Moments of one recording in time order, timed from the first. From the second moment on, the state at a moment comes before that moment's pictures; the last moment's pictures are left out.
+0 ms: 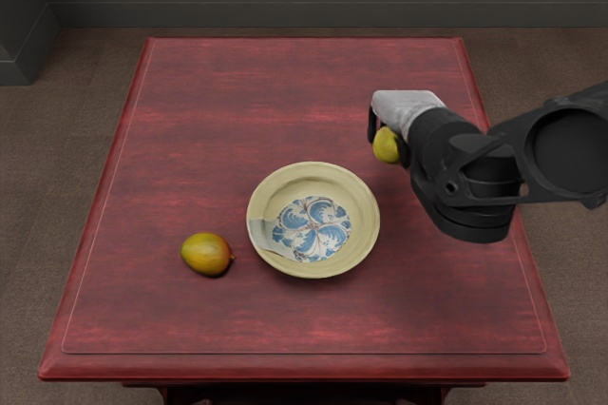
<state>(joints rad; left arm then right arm) -0.02 0.00 -0.12 -0.14 0.09 0.07 0.21 2.00 -0.21 -0.79 1.75 -0.41 -0.61 -0.61</state>
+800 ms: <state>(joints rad) -0.02 0.00 -0.12 -0.14 0.09 0.07 0.21 1.98 -0.09 -0.64 1.74 -0.41 -0.61 -0.61</state>
